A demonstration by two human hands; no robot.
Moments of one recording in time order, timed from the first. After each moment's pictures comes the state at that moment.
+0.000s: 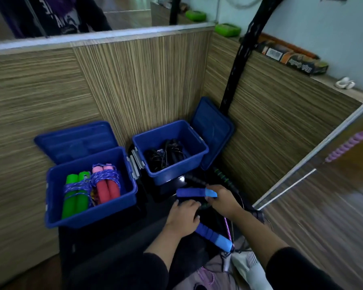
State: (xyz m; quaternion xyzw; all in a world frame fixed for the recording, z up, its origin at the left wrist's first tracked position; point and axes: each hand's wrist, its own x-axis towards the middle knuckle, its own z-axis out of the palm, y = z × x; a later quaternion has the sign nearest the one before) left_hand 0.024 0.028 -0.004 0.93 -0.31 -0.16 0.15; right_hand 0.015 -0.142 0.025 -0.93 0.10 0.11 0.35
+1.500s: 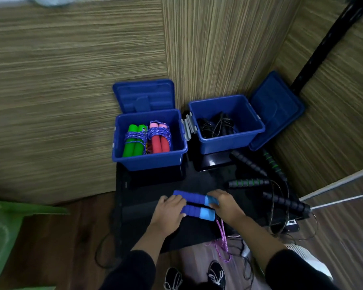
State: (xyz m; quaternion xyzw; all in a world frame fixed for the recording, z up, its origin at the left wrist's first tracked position) left_hand -0.070 0.184 -0.050 0.97 -0.20 -0.05 0.12; right_hand -0.036 -0.034 -0.028 -0.93 -0.10 0.18 0.31
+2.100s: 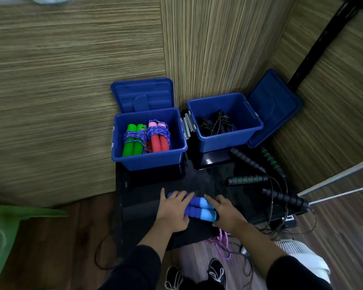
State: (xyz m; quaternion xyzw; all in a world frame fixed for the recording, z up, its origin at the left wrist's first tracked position) left_hand -0.066 0.173 -0.027 0.97 -0.18 -0.18 0.03; right_hand -0.062 -0.038 -0.048 -0.94 -0.12 0.28 0.15
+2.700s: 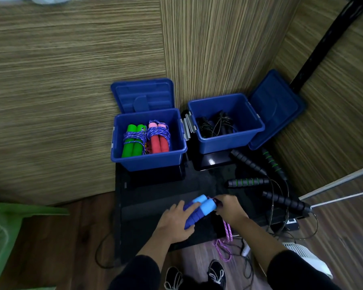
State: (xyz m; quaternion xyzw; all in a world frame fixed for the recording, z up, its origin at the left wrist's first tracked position) left_hand -0.082 0.164 -0.039 0.95 -0.16 -0.23 0.12; right_hand -0.039 -0.041 -0.039 -0.93 -0.01 0.20 0.32
